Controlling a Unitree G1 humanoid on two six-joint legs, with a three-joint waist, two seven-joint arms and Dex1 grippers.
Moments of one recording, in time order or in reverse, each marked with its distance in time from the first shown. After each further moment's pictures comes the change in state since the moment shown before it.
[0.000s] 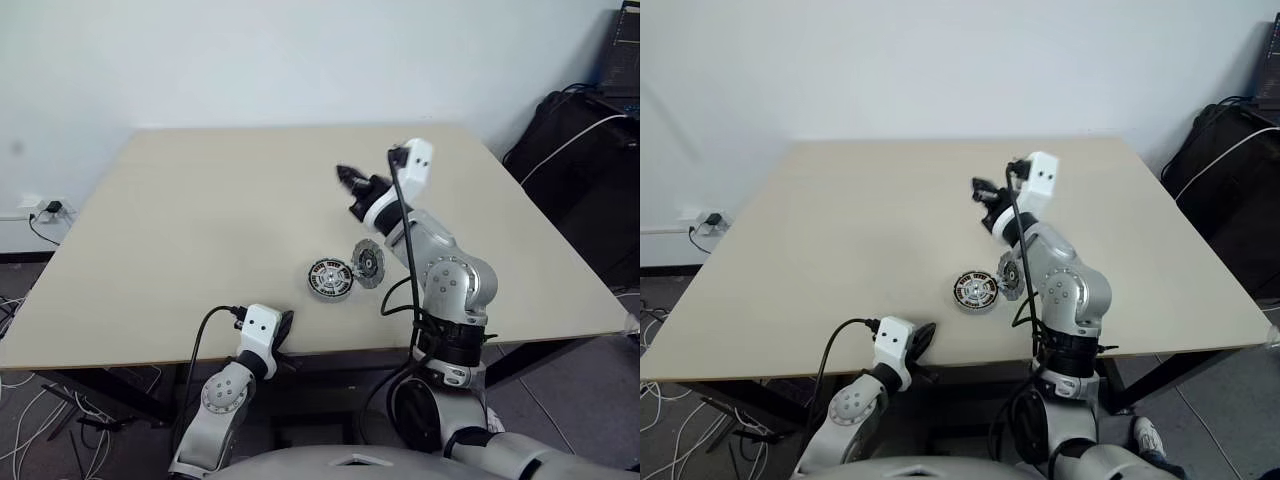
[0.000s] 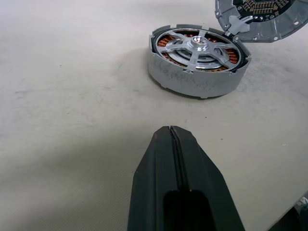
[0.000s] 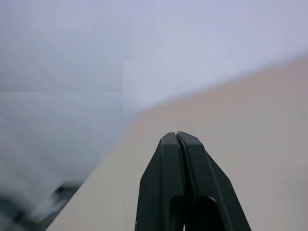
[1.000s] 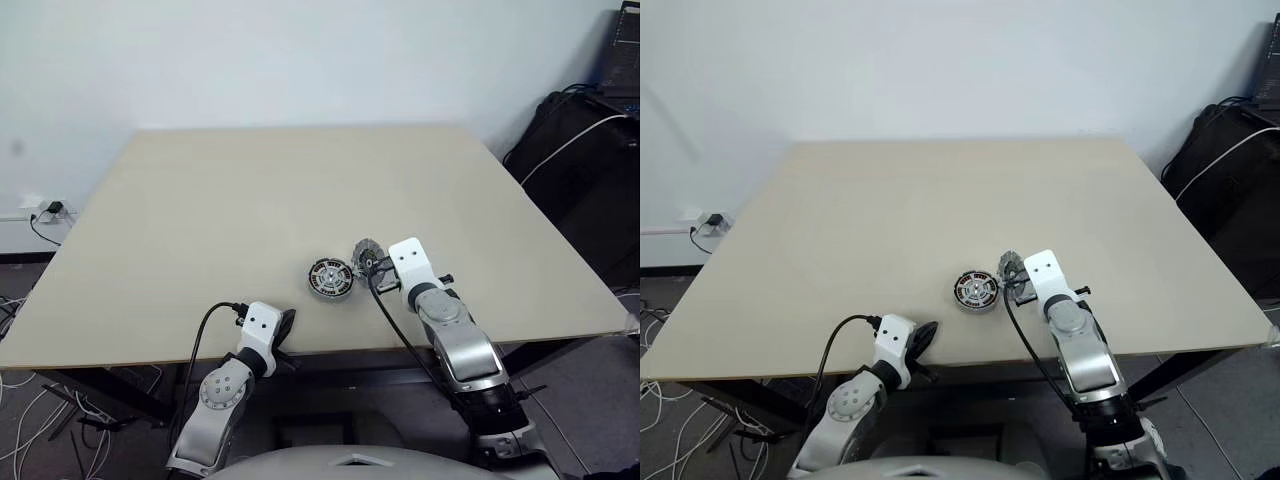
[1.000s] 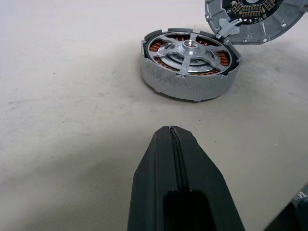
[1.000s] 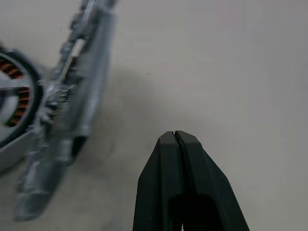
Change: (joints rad) left arm -0.019 0.019 0.000 -0.001 -0.004 0.004 -0.033; right arm 0.375 -0.373 0.403 0.113 -0.553 -0.052 0.017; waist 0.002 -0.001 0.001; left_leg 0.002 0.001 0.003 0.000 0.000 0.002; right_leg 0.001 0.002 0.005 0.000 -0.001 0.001
